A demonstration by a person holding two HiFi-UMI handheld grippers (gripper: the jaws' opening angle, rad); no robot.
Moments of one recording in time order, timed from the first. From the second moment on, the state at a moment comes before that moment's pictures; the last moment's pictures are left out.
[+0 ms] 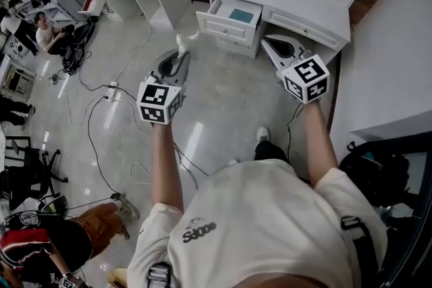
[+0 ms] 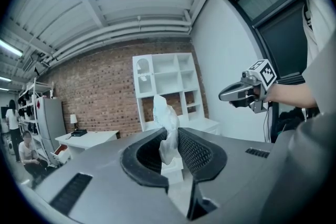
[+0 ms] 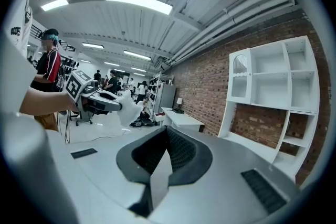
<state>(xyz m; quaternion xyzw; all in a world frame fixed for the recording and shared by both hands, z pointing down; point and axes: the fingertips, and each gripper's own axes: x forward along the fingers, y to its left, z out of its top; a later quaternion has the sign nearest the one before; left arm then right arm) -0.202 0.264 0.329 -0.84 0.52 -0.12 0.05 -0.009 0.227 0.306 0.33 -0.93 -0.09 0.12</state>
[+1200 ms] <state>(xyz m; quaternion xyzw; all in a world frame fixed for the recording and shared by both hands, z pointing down) -0.104 -0.116 0.349 -0.81 0.56 -0.17 0.00 0.090 -0.178 0.334 0.28 -0.95 -0.03 0.11</state>
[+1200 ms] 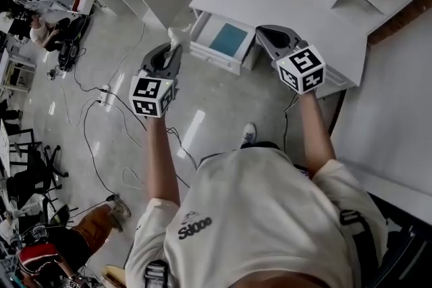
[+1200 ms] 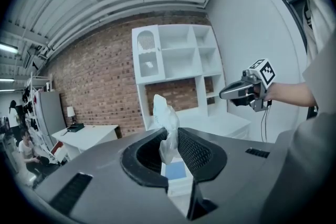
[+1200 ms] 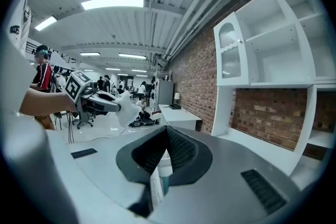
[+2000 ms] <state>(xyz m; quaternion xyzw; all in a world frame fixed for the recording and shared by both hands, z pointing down) -0.156 -0.307 0.396 -0.83 0.52 -0.20 -0.04 0.021 -0.331 0.364 0.26 -0.96 0.02 0.11</state>
